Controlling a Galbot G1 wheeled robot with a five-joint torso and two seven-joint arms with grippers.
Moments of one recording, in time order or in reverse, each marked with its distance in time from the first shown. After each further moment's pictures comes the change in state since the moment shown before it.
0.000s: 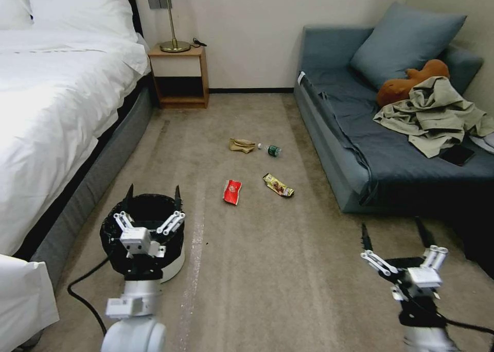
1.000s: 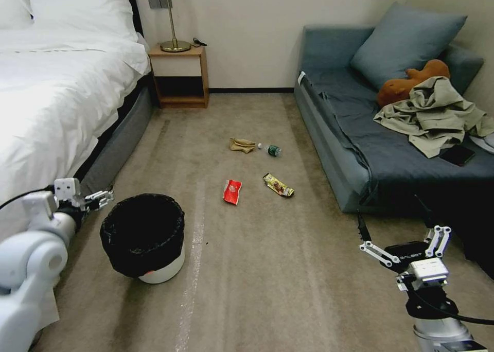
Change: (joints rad) left arm -0.397 0.606 -0.129 0.245 -0.777 0.909 -0.227; right arm 0.121 0.008 0.007 0.028 0.012 -0.088 -0.164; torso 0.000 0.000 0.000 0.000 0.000
